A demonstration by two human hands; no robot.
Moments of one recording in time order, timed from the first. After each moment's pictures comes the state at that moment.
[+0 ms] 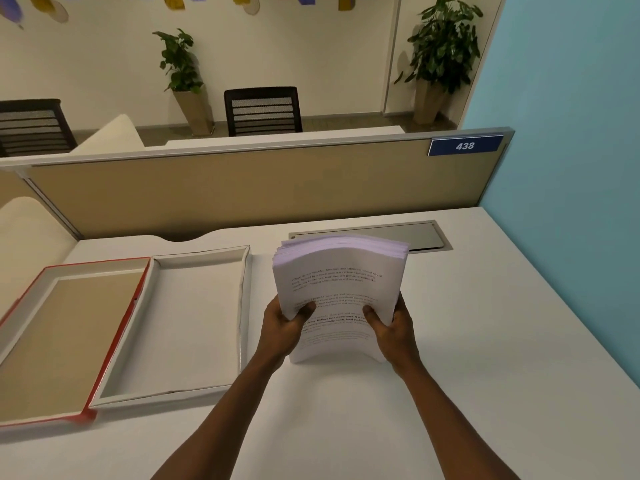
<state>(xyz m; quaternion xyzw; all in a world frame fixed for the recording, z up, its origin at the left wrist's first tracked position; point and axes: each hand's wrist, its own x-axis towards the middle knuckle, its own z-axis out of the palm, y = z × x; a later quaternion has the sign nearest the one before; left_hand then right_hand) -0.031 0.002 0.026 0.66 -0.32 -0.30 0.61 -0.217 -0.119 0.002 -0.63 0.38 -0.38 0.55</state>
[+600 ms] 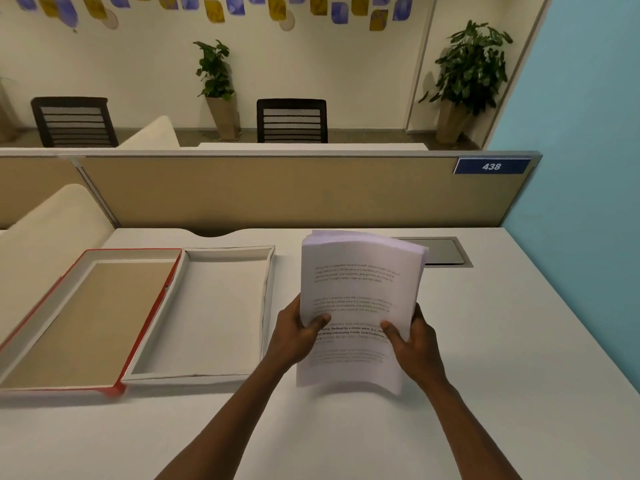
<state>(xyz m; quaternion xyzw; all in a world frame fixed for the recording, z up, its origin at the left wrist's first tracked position) -0.043 0.018 0.038 0.71 -0.37 -0.30 0.52 -0.252 -0.110 0.019 -0.72 0.39 -0.34 0.46</state>
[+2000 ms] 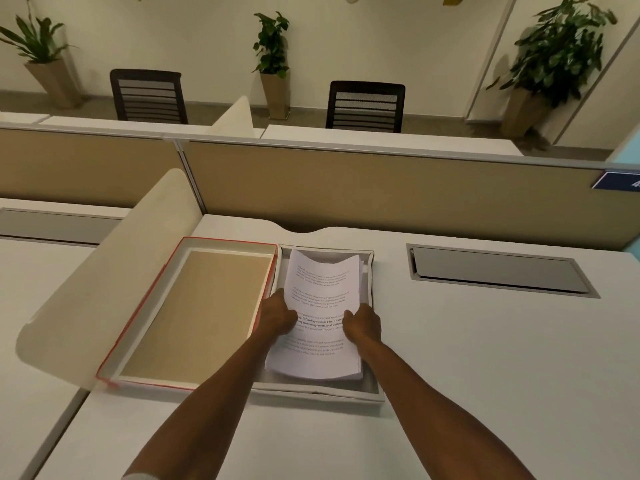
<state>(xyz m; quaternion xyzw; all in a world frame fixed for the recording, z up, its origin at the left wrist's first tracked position) 0.230 0.141 0.029 0.89 -0.20 -0.24 0.32 0.096 0.020 0.013 -0.70 0.54 -0.06 0.47</state>
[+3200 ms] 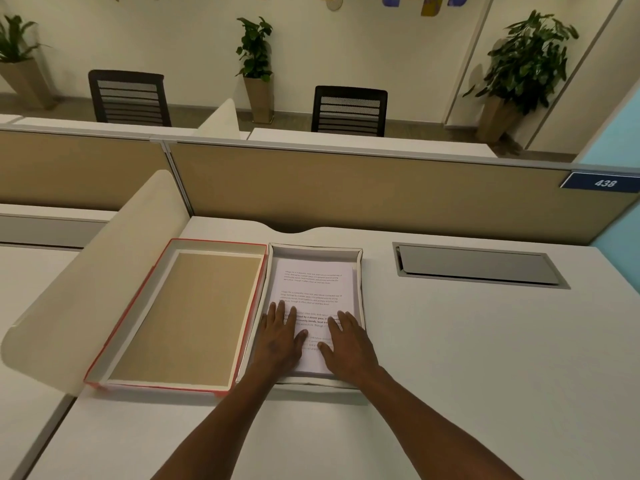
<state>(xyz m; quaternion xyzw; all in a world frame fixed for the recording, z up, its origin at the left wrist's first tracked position) 0.204 0.184 -0.052 0.90 -0.40 -0.16 0.10 0.073 0.066 -0.042 -0.93 0.32 0.06 0.16</state>
